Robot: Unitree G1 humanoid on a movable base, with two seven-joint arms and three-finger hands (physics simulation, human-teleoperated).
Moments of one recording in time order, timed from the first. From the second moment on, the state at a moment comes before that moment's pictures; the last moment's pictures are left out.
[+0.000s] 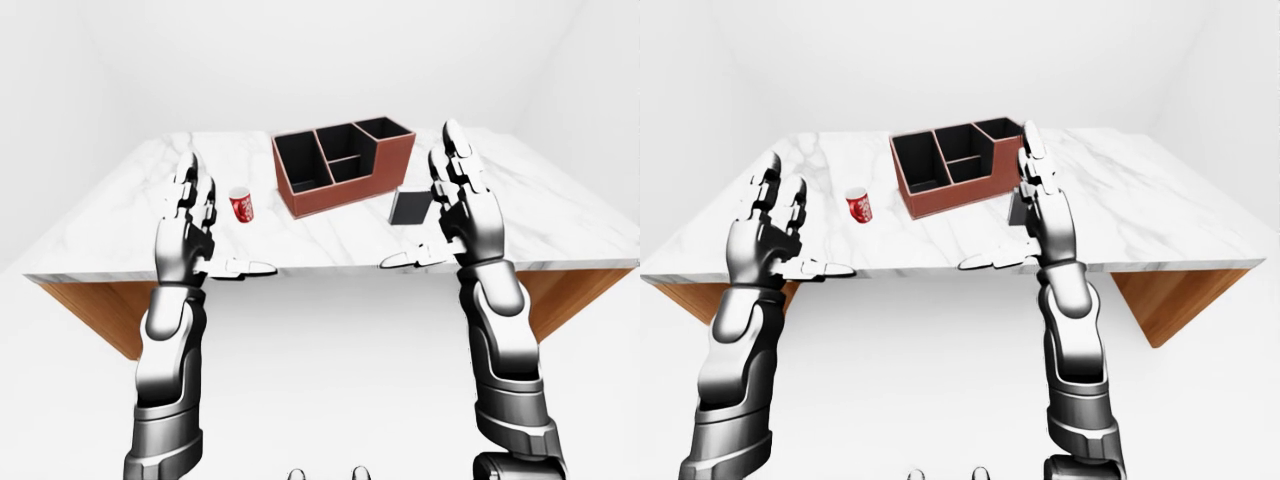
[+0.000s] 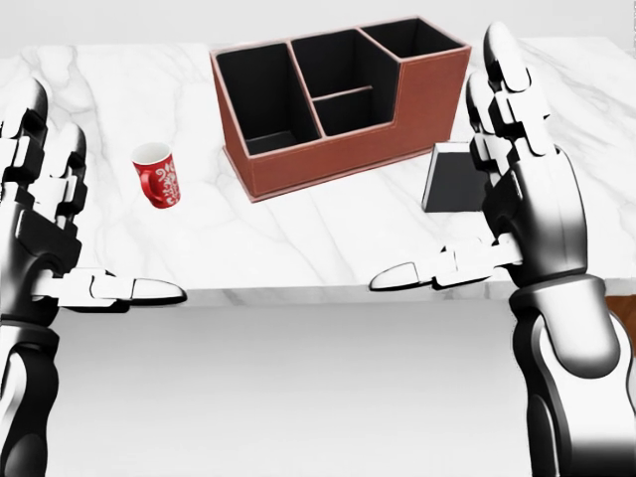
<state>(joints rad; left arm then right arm) -0.27 0.16 0.18 -0.23 -0.18 0.09 -0.11 -0.35 -0.14 -0.12 -0.27 0.01 0.09 0.17</state>
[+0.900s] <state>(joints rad) -0.32 0.17 0.18 -0.20 -0.19 0.09 -0.10 -0.40 -0.16 -0.12 -0.25 -0.05 0.09 0.18</state>
